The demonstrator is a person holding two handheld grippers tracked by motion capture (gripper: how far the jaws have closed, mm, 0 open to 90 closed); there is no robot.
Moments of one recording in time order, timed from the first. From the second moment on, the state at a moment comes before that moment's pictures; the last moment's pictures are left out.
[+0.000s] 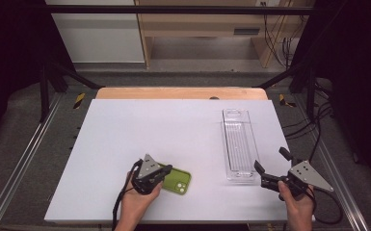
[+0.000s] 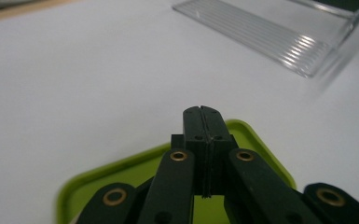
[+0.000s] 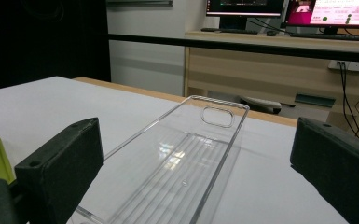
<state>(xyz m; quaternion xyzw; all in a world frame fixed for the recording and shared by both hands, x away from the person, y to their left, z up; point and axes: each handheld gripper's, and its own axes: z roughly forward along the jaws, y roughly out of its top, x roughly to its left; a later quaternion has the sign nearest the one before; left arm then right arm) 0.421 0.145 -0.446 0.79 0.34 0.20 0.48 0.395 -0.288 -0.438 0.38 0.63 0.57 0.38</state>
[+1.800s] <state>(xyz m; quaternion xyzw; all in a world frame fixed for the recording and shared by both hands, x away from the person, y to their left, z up) 0.413 0.260 -0.450 0.67 0.39 0.29 0.57 0.435 -0.062 -0.463 0.26 0.86 0.43 0.13</state>
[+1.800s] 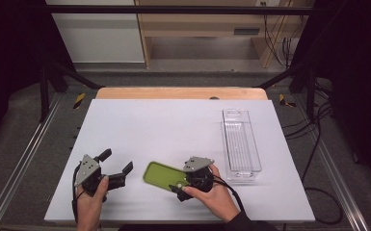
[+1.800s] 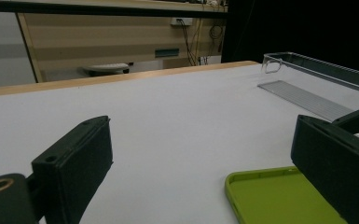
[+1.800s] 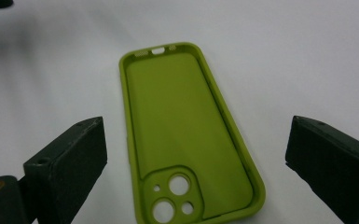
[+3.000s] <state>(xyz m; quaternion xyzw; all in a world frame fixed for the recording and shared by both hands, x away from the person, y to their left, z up) 0.410 0.251 -0.447 0.68 0.35 0.30 0.57 0.446 -0.054 -0.481 0.25 0.90 0.36 0.09</state>
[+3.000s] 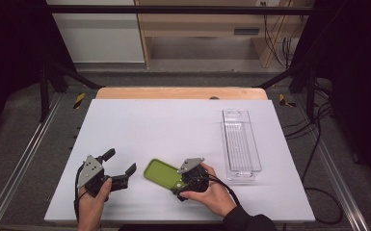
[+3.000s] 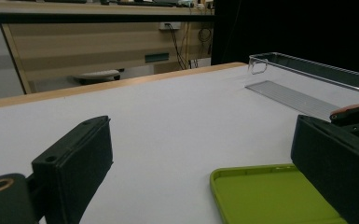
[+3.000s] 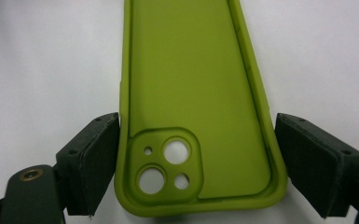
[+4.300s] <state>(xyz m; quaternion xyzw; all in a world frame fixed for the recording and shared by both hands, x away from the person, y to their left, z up) 0.406 0.168 -0.451 0.78 0.18 0.40 0.45 0.473 -0.064 -0.393 0.27 0.90 0.31 0.09</state>
